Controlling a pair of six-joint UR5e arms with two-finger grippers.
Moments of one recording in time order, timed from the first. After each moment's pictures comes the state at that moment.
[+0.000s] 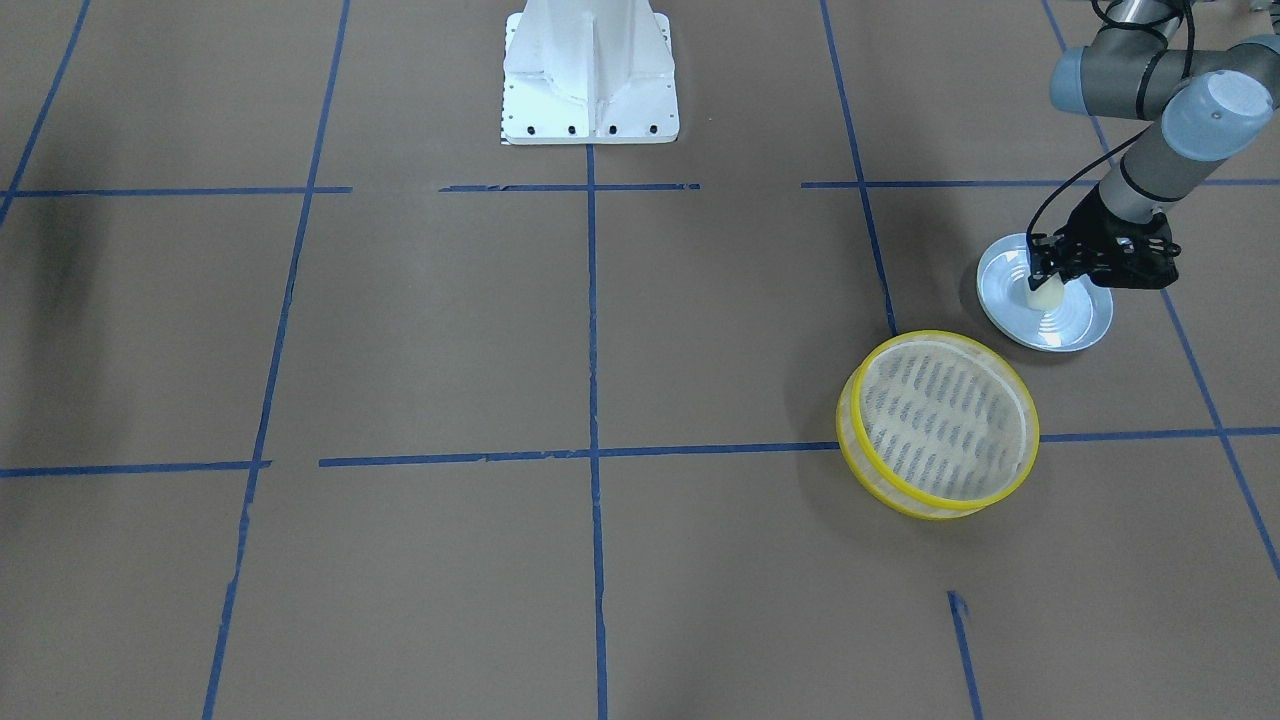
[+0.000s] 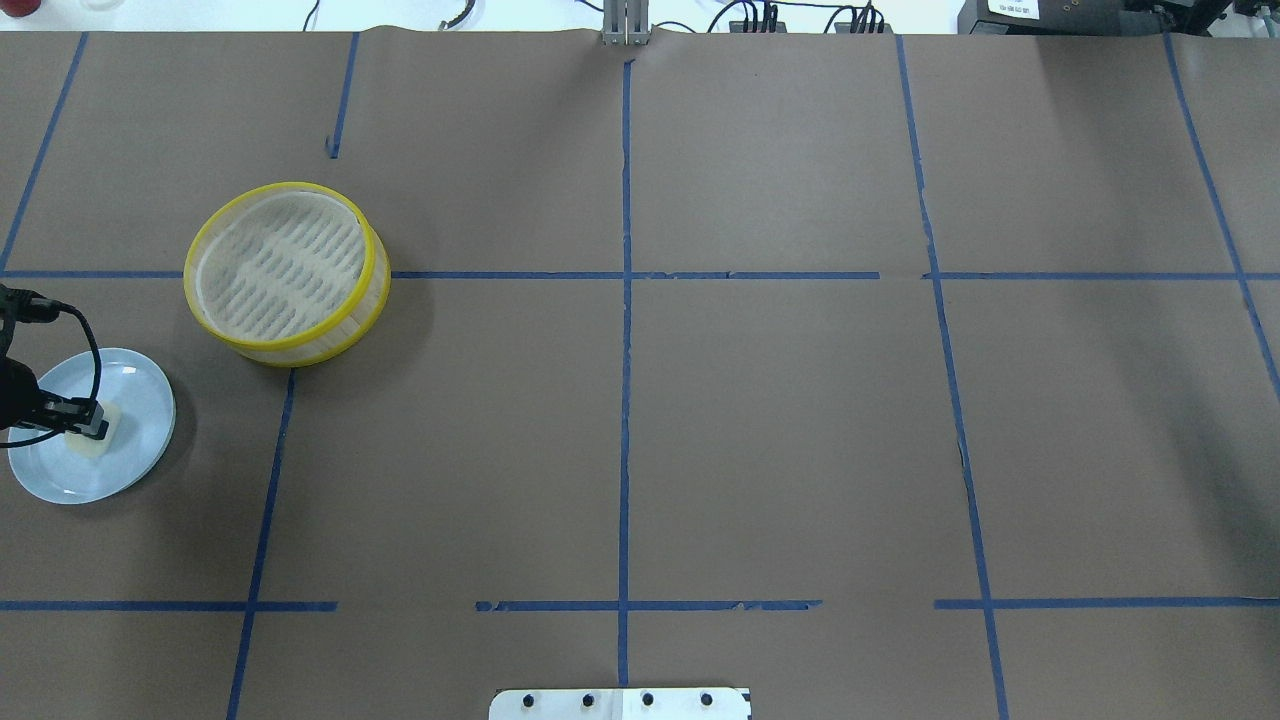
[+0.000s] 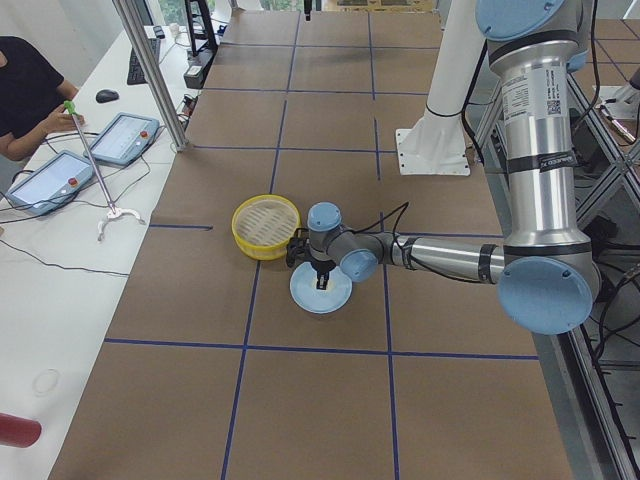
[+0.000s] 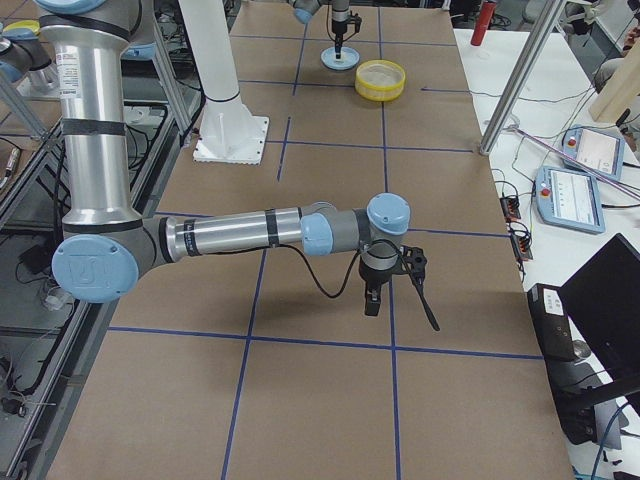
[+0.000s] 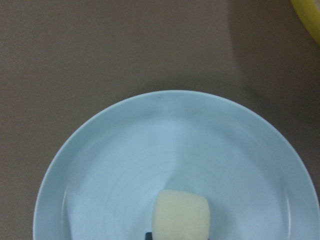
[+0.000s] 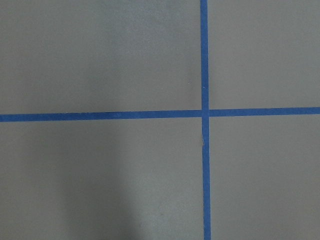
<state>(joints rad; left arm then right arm) -0.87 -1.41 -1.72 -2.17 -2.12 -0.79 1.41 -1.55 1.69 -1.57 2.26 0.25</state>
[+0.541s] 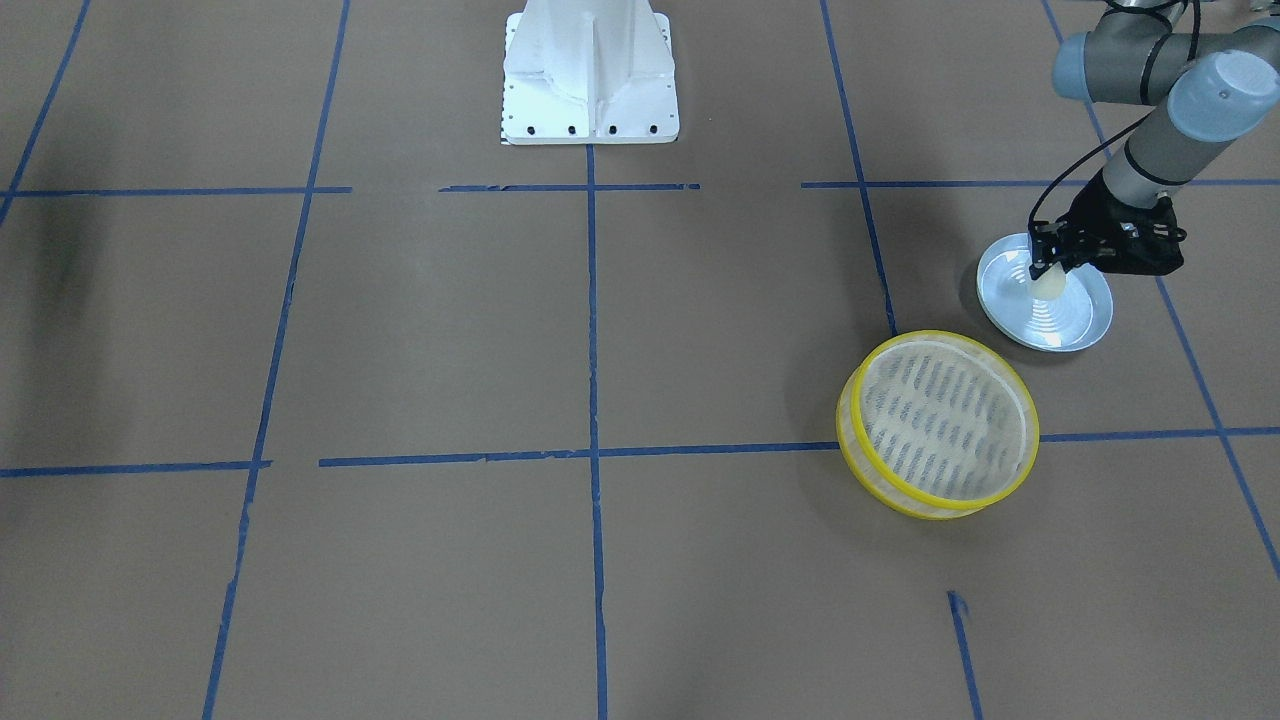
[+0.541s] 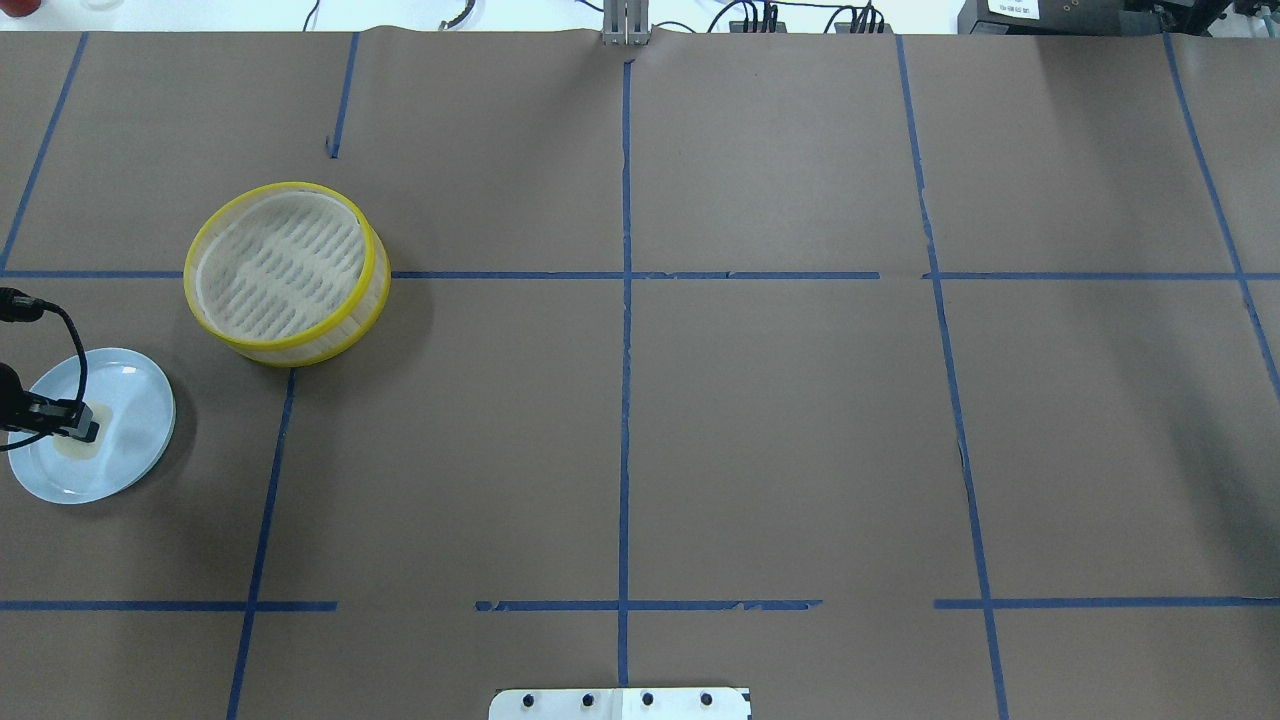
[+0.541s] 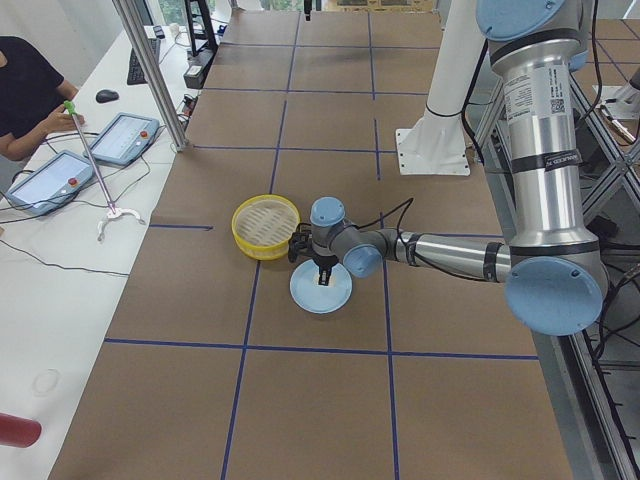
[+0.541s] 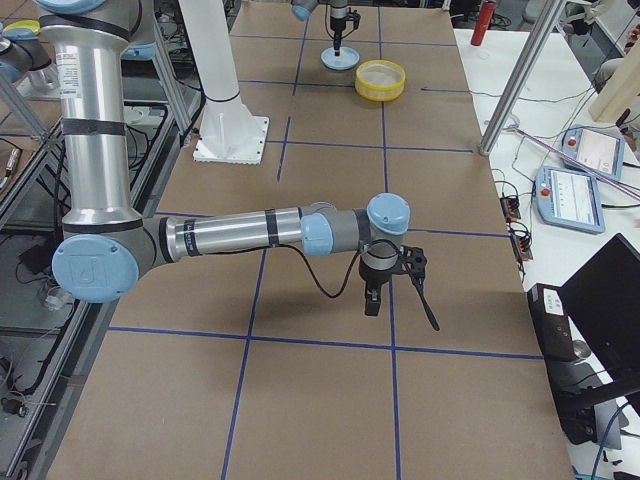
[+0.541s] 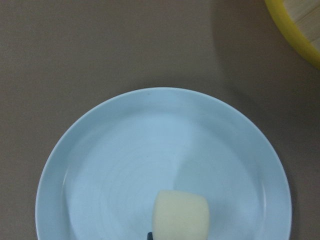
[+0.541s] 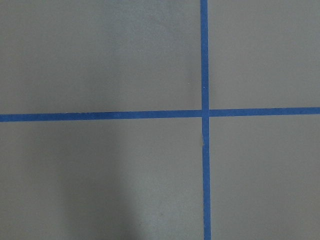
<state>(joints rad) -0.88 -1.37 -1.83 -2.12 -2.13 -0.79 1.41 -1.55 1.69 -1.57 2.26 0.25</state>
